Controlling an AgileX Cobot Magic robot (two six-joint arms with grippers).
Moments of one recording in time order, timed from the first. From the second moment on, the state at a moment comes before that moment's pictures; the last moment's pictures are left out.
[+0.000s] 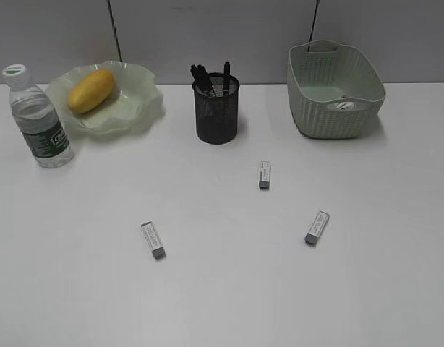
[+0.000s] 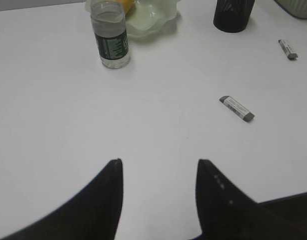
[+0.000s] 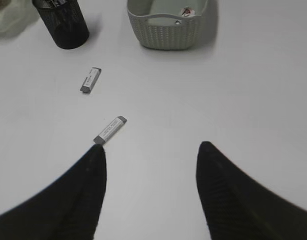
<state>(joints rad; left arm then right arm) -0.10 0.07 -0.53 -0.12 1.07 0.09 0.20 0.54 -0.64 0.06 0.74 0.04</state>
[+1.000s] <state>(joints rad) -0.11 0.66 -0.67 -0.34 0.87 0.09 0.20 0.12 -0.52 -0.03 1.02 0.08</state>
